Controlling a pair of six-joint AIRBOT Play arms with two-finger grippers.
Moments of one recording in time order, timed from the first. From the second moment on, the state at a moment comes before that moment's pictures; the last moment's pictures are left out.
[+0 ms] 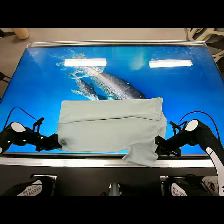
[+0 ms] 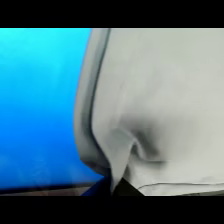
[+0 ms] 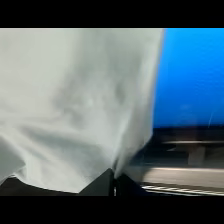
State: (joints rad) left arm 0.25 -1.15 0.53 1.15 -1.17 -1.44; right arm -0.17 -1.14 0.56 -1.14 1.34 1.61
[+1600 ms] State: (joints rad) left arm 0.07 -1.58 1.42 1.05 -1.24 -1.50; right arm -0.15 -1.76 1.34 -1.08 1.25 1.51
